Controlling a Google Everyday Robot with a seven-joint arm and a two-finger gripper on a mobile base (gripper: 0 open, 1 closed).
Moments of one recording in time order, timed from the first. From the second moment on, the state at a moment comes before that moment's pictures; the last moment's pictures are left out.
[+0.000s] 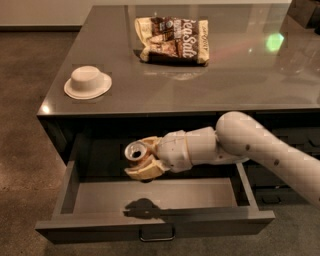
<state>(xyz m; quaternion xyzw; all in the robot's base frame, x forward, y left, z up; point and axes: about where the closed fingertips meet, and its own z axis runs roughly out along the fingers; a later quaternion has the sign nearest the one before) 0.463 0.061 0.775 -0.58 0.58 0.39 0.42</state>
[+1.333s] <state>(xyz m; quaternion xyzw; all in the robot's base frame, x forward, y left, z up) 0.491 0.097 0.711 -0.48 0.65 0.37 0.46</state>
